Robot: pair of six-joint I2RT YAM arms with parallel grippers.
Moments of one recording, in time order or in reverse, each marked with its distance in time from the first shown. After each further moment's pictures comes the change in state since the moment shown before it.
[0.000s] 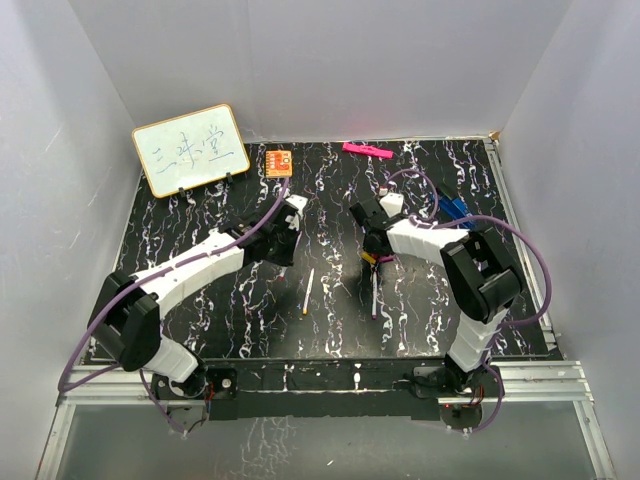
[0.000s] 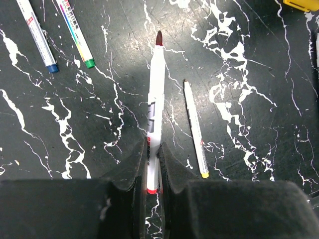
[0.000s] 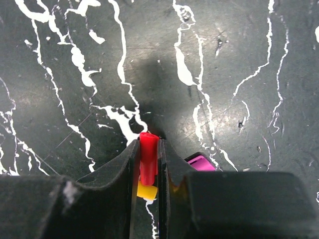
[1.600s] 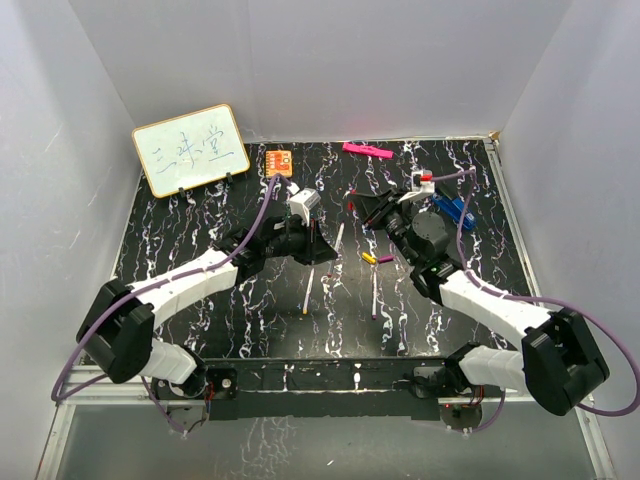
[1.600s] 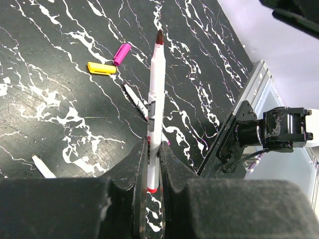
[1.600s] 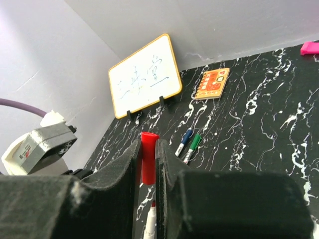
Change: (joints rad) left arm -0.008 -0.081 -0.202 0.642 0.530 -0.220; right arm 0.003 -0.603 -0.423 1.017 -0.391 -0.096
